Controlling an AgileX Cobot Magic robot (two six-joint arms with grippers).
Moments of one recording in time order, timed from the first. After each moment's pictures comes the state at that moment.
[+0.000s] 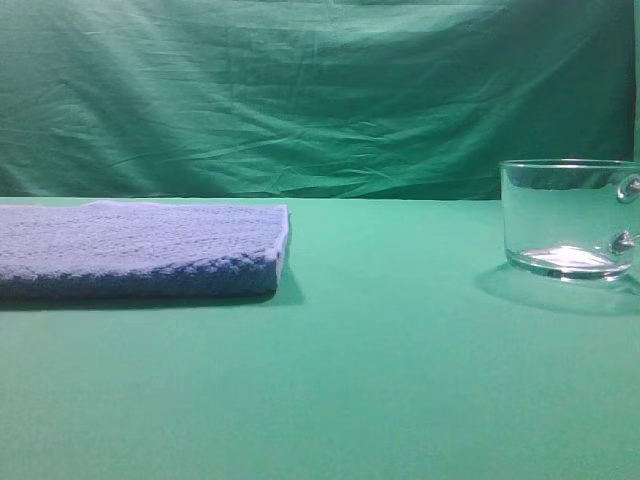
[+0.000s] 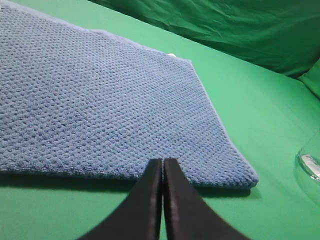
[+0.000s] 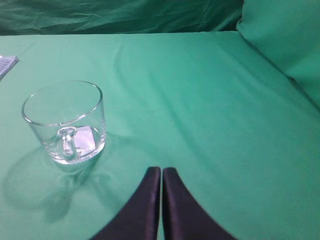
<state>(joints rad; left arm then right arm) -0.10 -0.02 -0.05 -0.37 0.41 -0.05 -0.01 -0.01 0.03 0.17 0.39 -0.16</state>
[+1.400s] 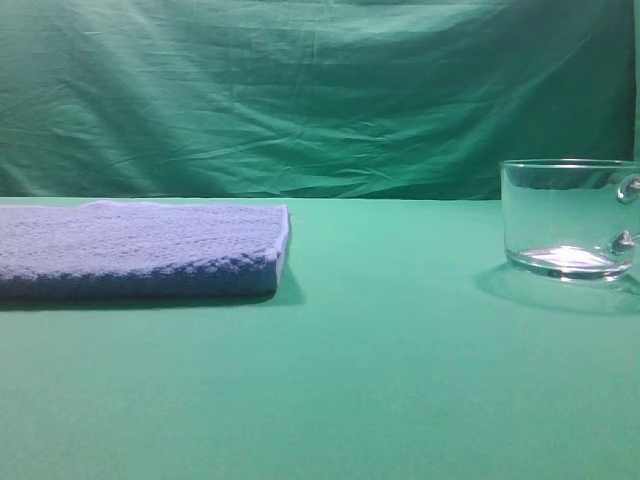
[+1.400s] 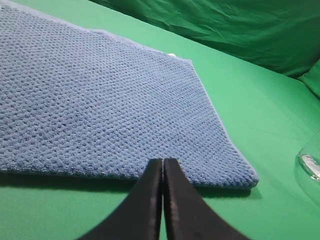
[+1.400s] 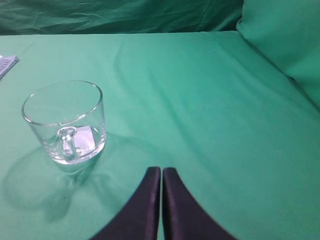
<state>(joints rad) -0.10 -0.02 -0.05 -0.37 0.41 -0.05 -0.01 0.00 0.00 0.30 0.22 -0.17</state>
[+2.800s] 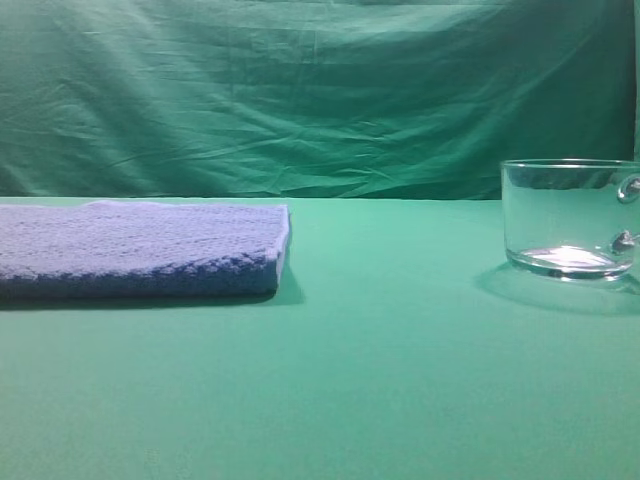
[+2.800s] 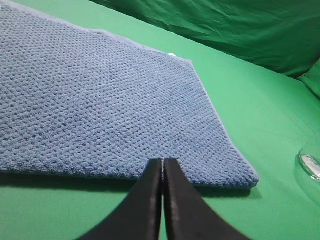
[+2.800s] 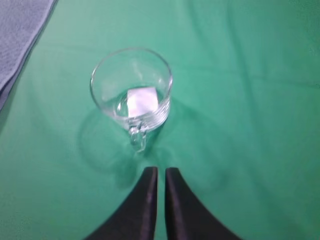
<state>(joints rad) -0.10 -0.02 -0.05 -0.37 0.41 -0.05 0.12 1.09 -0.70 0.31 0.81 -0.47</state>
